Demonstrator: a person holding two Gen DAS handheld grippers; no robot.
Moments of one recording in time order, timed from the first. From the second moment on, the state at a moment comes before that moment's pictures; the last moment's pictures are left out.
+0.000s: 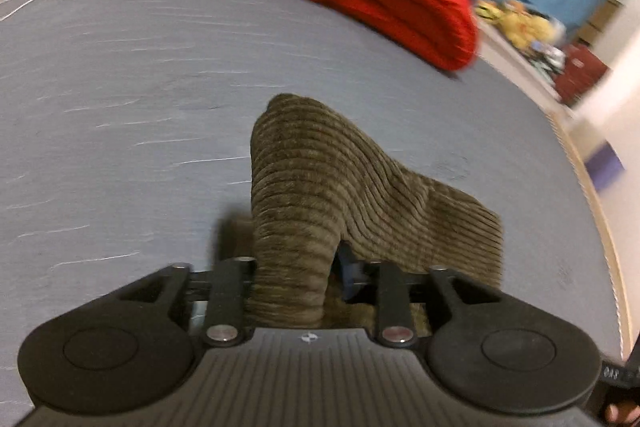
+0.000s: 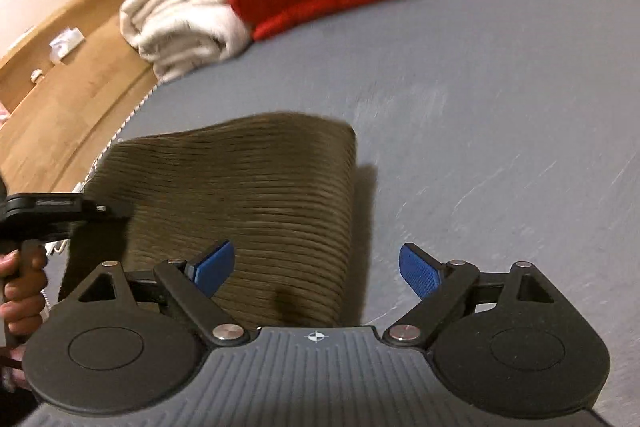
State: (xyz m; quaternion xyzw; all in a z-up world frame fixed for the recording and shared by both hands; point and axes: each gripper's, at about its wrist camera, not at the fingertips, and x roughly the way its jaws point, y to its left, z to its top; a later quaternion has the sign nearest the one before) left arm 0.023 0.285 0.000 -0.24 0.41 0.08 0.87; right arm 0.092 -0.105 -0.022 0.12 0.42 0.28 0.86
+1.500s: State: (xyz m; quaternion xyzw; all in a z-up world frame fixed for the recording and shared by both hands) left arm 0.113 0.018 -0.002 -0.12 0.40 -0.07 0.90; right arm 0.092 -0.360 0.003 0.12 0.35 0.09 0.92
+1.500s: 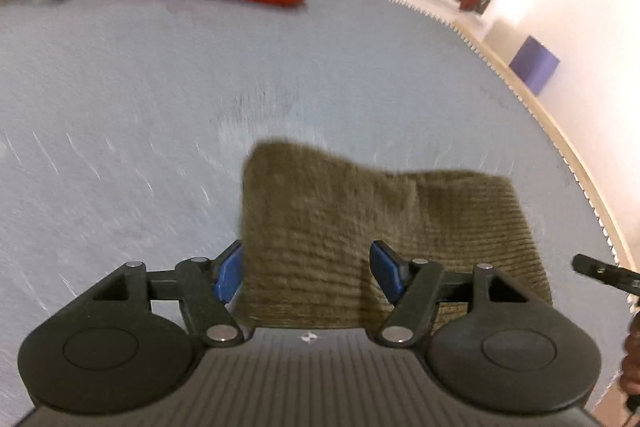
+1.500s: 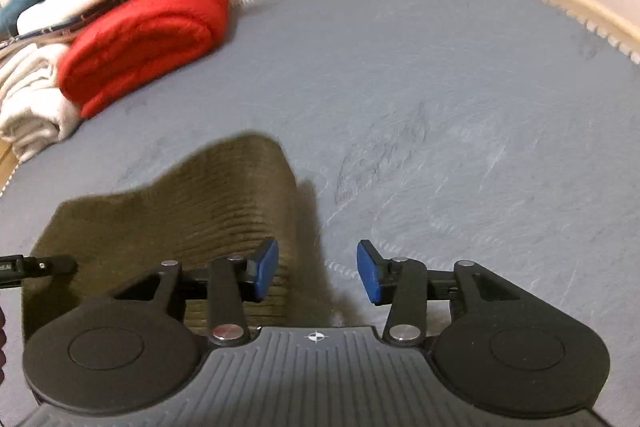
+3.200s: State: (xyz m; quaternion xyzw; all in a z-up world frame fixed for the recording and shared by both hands) left arm 0.125 0.001 0.020 -0.08 0.44 -0.07 0.89; right arm 0.221 -0.265 -0.050 0.06 0.38 -0.02 0.92
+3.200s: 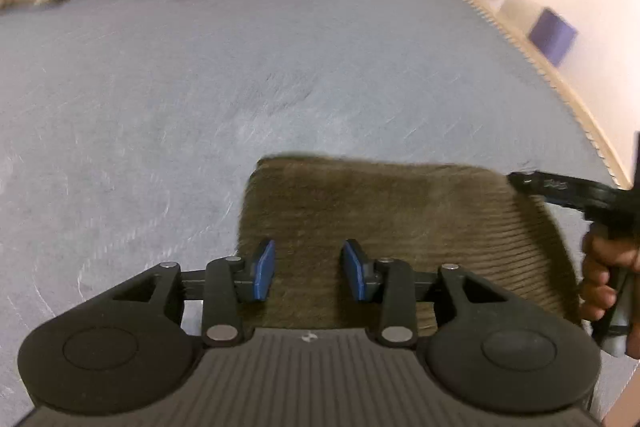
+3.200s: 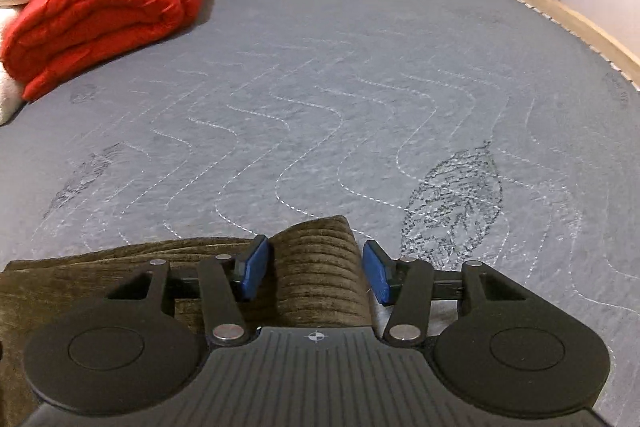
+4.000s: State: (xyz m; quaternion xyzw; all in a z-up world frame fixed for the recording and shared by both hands) left arm 0.059 -0.043 -0.007 0.14 0.45 -0.16 0.87; right arm 0.066 -0.254 -0.053 -0.11 0.44 0.08 0.89
